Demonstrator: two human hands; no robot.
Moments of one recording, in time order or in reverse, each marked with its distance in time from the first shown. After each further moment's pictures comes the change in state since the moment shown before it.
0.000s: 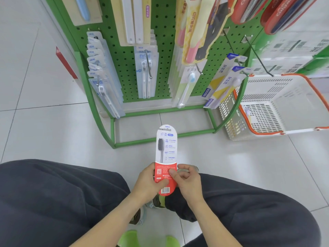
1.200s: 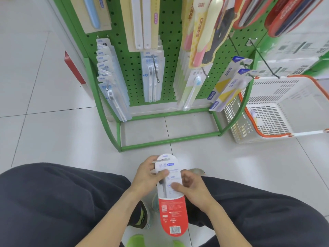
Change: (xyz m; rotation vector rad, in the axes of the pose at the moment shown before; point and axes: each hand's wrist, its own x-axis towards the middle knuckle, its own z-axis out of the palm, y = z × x) left_hand 0.009 0.014 -0.032 -0.173 0.056 -0.016; right_hand -0.004 -0.015 -0.012 -0.152 -0.400 -0.016
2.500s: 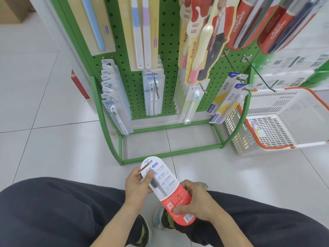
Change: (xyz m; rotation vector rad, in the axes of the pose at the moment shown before) left_hand 0.007 -0.005 -0.007 -0.331 0.381 -0.067; right_hand -0.007 -0.039 -0.011 -0.455 -0.117 0.093
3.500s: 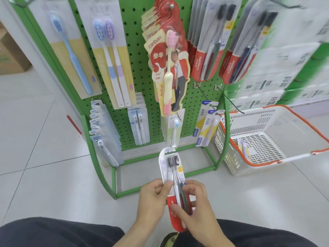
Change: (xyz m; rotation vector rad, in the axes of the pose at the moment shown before) left_hand -0.057 0.083 0.069 0.168 -0.285 0.271; right_hand -0.018 -0.013 -0.013 0.191 0.586 -0.470
